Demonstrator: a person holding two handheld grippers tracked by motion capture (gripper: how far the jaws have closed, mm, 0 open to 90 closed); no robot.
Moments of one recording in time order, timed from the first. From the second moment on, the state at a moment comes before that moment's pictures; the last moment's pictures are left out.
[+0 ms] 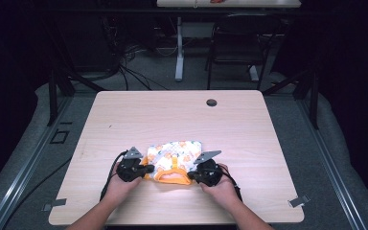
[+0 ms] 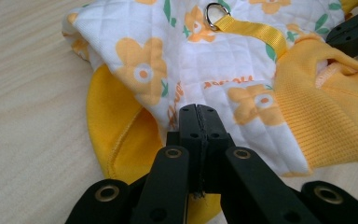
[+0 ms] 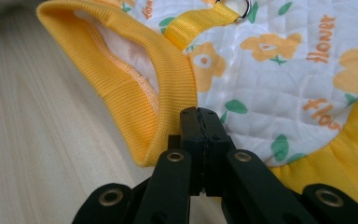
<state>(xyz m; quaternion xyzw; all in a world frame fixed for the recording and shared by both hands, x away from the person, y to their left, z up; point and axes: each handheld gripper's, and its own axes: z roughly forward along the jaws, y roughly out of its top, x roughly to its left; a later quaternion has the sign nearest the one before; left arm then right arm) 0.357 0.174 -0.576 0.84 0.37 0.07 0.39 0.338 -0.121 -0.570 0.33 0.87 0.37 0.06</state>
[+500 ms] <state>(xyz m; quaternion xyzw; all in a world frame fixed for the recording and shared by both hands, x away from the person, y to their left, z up) 0.377 0.171 -0.577 0.83 0.39 0.08 0.40 0.359 -0.121 -0.571 0.35 0.86 0.36 0.06</state>
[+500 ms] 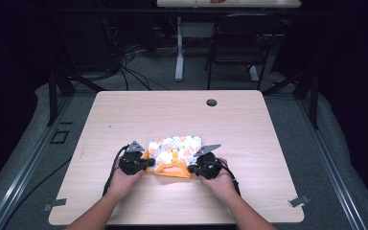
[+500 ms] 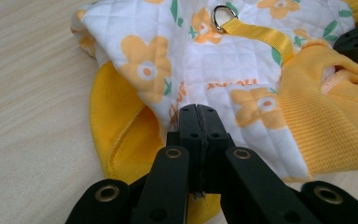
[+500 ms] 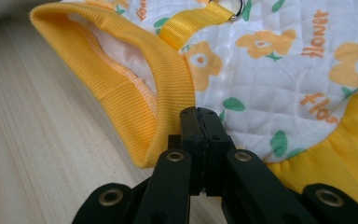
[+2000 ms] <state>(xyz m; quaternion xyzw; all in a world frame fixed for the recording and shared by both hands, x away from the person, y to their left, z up) 0.381 0.170 -0.559 0.82 0.40 0.09 0.40 0.368 -0.113 -0.545 0.35 0.85 0.37 0.09</state>
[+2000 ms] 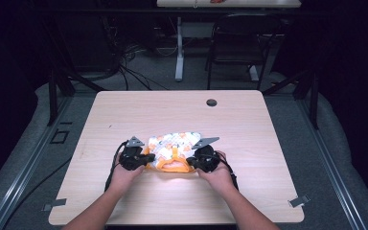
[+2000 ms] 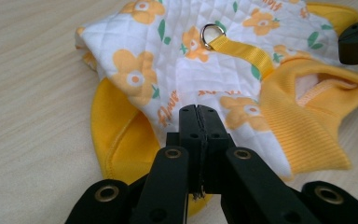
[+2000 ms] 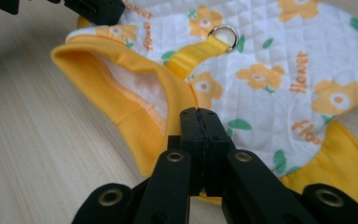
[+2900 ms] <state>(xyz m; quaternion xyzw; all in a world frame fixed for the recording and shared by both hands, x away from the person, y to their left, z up) 0.323 0.210 -0.546 0.81 0.39 0.10 0.44 0.312 -0.170 -0.532 0.36 0.84 0.39 0.11</state>
